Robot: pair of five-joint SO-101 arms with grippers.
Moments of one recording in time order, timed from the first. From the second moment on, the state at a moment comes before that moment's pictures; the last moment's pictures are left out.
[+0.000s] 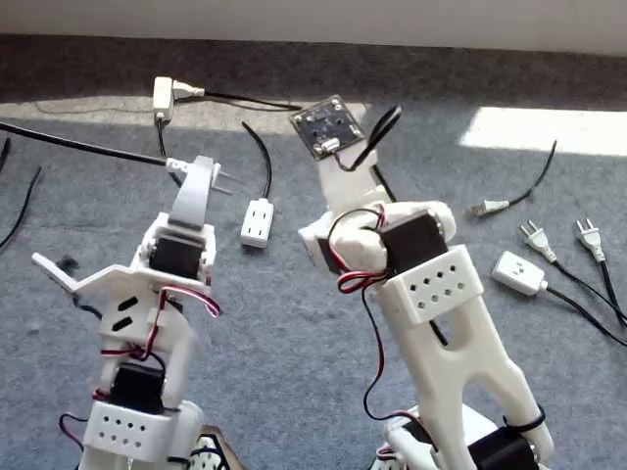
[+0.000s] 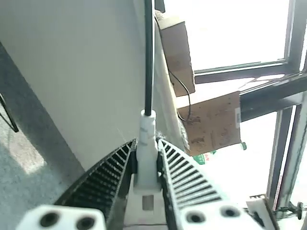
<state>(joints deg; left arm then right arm) 5.2 -89.3 84.0 2.2 75.8 -30.4 -27.6 11.9 80.8 5.3</state>
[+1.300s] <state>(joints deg) 12.5 -103.7 94.7 1.8 85.7 -40.9 -27.5 2.2 71.9 8.2</state>
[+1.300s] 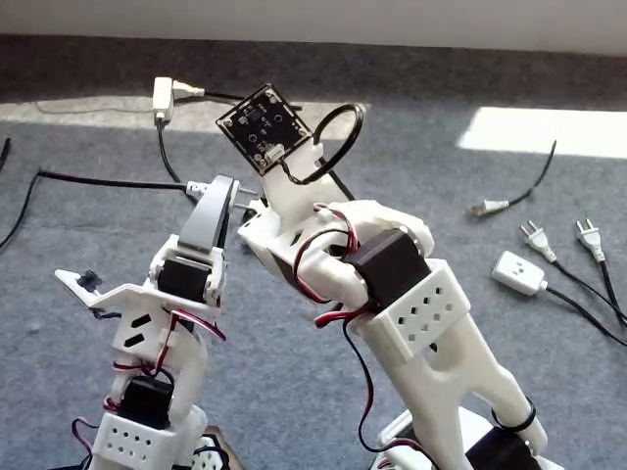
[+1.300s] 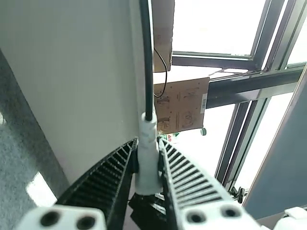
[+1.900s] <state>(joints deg) 17.1 -103.7 95.8 1.5 81.4 -34.0 -17.4 -1.3 70.8 8.3</state>
